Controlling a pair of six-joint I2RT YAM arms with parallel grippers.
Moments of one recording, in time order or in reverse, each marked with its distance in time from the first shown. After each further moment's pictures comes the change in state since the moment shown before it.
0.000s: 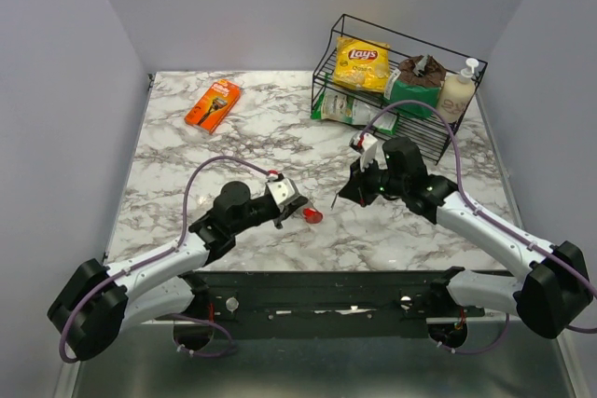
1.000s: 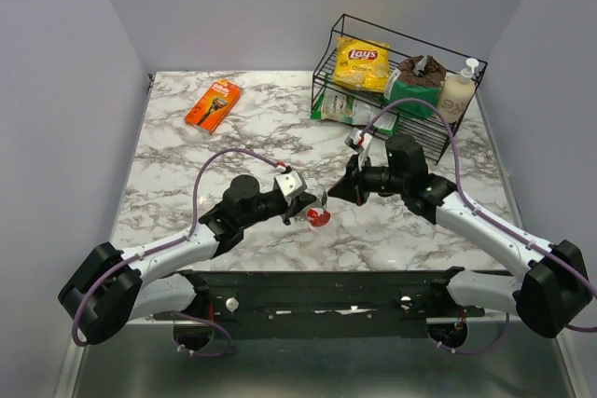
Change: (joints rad) left arm -0.018 0.127 0.065 0.055 0.039 -0.074; right arm 0.000 0.005 -0.005 0.146 -0.206 -0.001
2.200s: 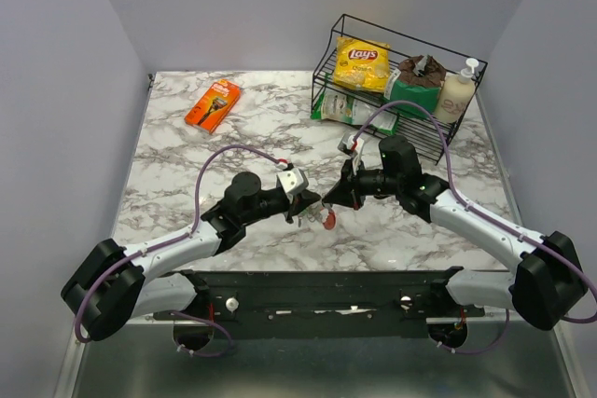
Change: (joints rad) left arm 0.000 0.031 0.029 0.025 0.040 -0.036; right arm 0.016 0.049 -0.008 0.021 -0.077 -0.027
